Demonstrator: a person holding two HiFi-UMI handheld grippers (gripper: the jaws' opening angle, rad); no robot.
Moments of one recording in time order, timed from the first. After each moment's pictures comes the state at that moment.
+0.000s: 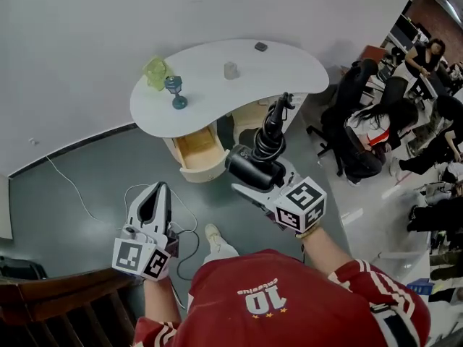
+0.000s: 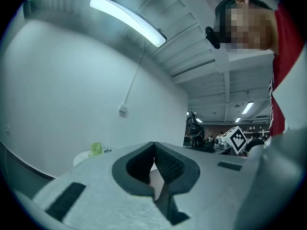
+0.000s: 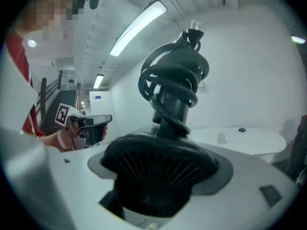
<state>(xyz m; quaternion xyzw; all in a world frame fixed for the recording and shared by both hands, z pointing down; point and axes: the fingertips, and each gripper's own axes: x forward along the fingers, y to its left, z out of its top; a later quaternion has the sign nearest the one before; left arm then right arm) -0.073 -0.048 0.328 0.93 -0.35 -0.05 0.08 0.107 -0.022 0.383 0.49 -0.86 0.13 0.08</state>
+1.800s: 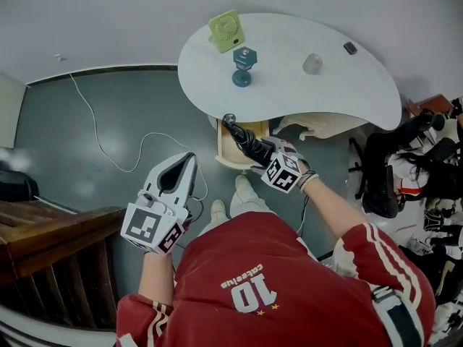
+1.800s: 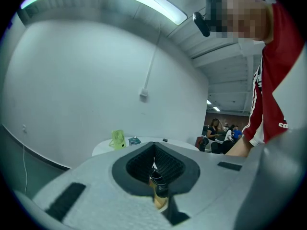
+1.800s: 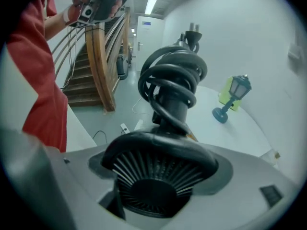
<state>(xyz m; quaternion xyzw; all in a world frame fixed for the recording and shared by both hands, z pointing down) -0.102 -0.215 0.412 0.90 -0.43 0.03 0.13 0.060 -0.232 0.687 0.19 -0.85 0.01 0.49</state>
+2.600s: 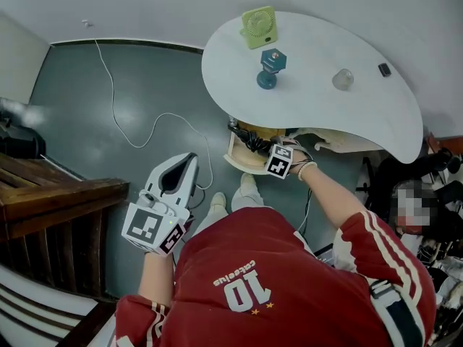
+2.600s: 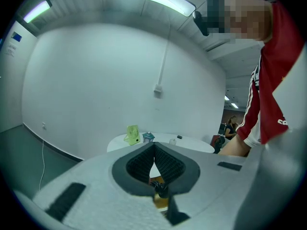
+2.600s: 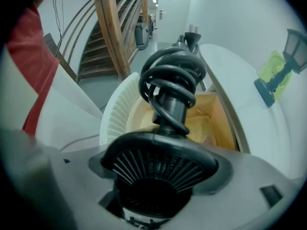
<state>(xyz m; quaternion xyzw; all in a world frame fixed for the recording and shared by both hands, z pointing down) -0.113 -0.226 0.428 0.84 -0.51 0.05 0.15 0.076 -0.271 0.815 0.04 -0.79 0.00 0.61</state>
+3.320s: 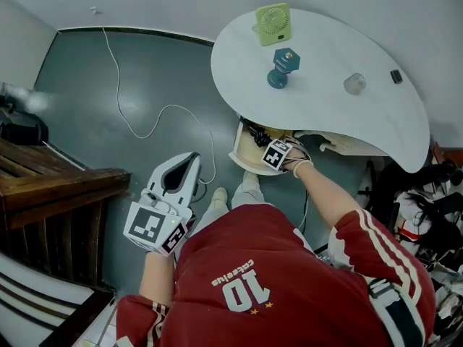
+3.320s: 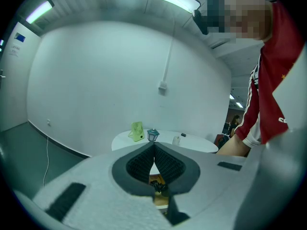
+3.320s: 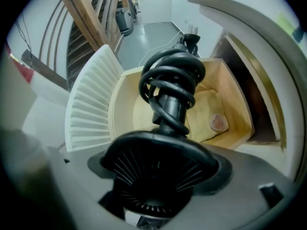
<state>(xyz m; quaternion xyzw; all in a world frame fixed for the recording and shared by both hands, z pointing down) -0.125 -0.230 0.446 0.83 -0.53 0.07 0.17 0.091 -0.286 0.882 0.07 -0.72 0.07 0.68</state>
